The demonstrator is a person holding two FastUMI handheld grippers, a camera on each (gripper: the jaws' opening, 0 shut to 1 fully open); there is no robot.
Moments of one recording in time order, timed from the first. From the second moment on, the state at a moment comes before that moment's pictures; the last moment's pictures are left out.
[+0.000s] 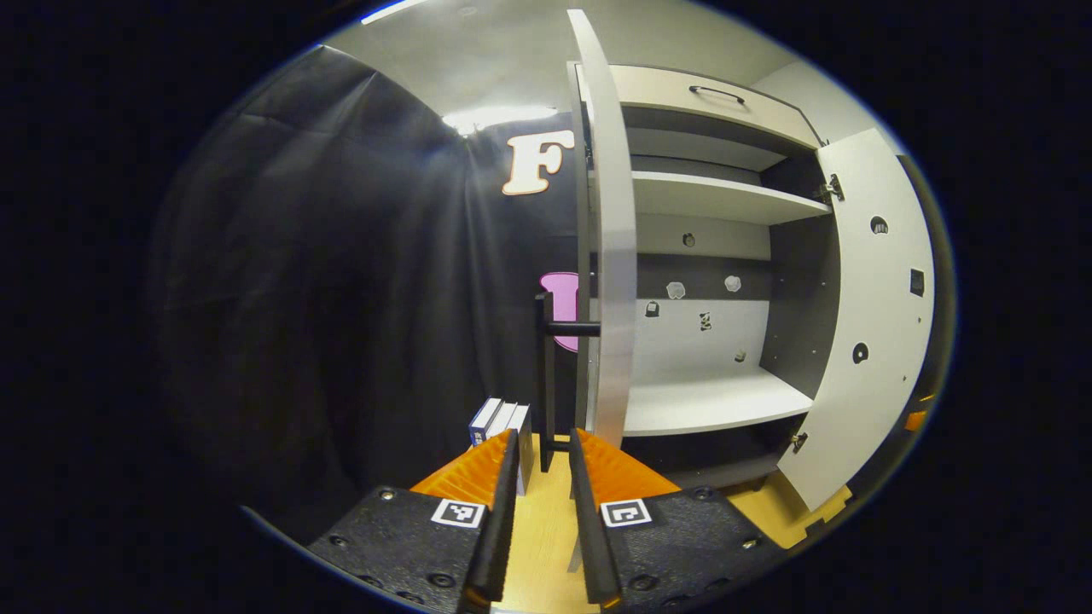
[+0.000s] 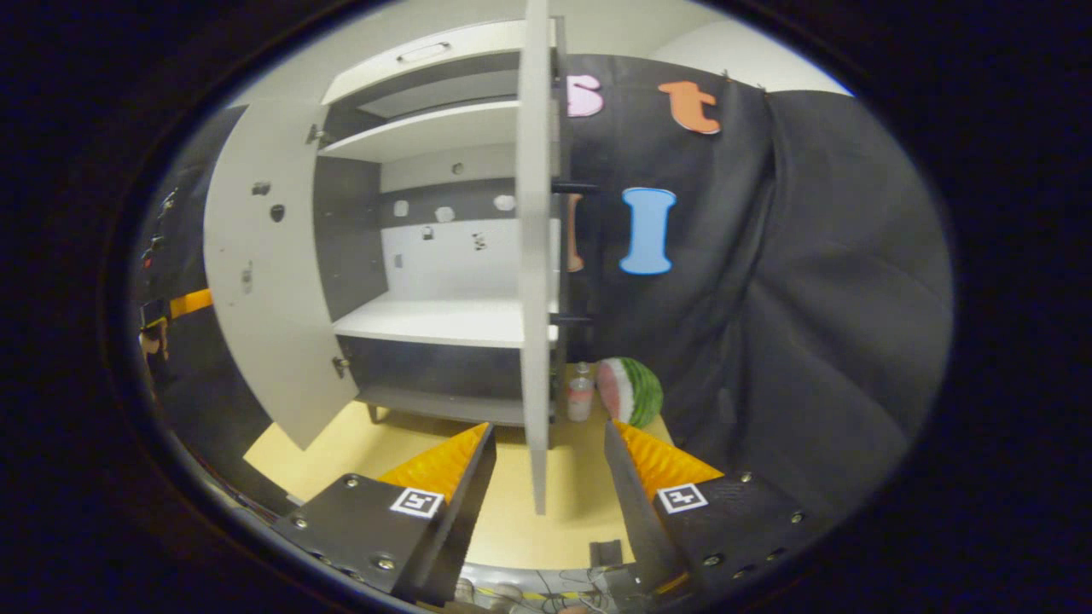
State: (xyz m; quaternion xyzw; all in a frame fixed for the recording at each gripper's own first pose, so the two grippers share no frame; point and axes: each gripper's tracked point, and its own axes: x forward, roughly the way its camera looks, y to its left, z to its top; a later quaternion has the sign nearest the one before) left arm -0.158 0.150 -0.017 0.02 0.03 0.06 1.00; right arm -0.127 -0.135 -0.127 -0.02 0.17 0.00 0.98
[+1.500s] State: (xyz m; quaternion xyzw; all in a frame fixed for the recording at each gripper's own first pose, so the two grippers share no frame) left arm -0.135 -0.050 0.080 0.03 -0.06 -0.06 1.00; right arm -0.068 0.006 0.051 0.01 -0.01 0.02 1.00
